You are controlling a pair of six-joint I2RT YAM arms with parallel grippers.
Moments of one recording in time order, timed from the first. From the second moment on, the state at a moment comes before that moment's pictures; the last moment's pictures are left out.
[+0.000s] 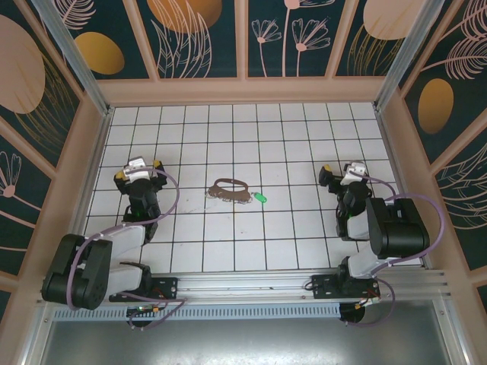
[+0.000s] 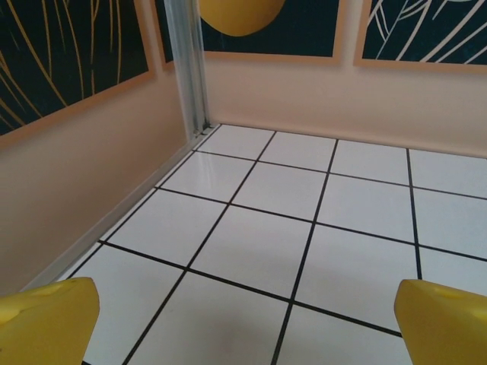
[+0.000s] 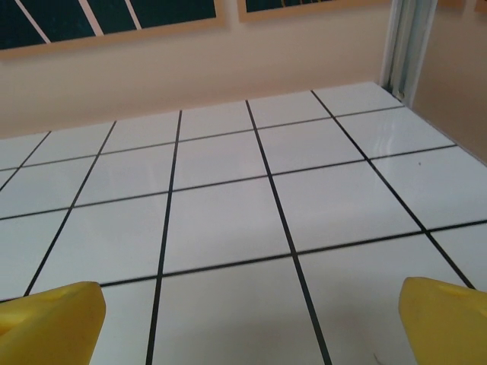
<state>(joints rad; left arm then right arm) -0.19 1.27 0.26 0.86 -0.55 -0.08 -0.01 1.55 0.20 1.20 0.04 0.11</state>
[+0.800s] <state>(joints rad) -0.07 1.52 0.20 1.20 -0.29 -0.05 -0.01 1.55 0.20 1.20 0.05 0.11</state>
